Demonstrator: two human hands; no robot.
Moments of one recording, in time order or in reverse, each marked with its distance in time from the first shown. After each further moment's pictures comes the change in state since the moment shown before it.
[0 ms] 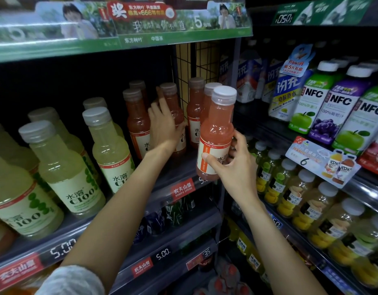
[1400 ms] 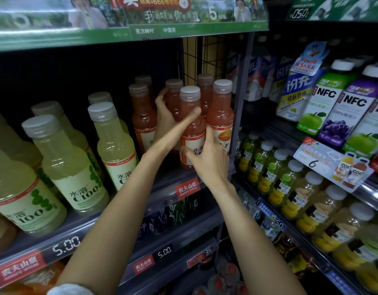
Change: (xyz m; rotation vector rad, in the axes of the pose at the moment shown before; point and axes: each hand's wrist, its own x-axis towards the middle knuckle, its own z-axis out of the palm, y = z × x) left_hand -0.009 -0.008 -0.015 -0.800 -0.192 -0.114; right_hand 0.021 -0.011 0.063 -0.321 -0.091 -0.124
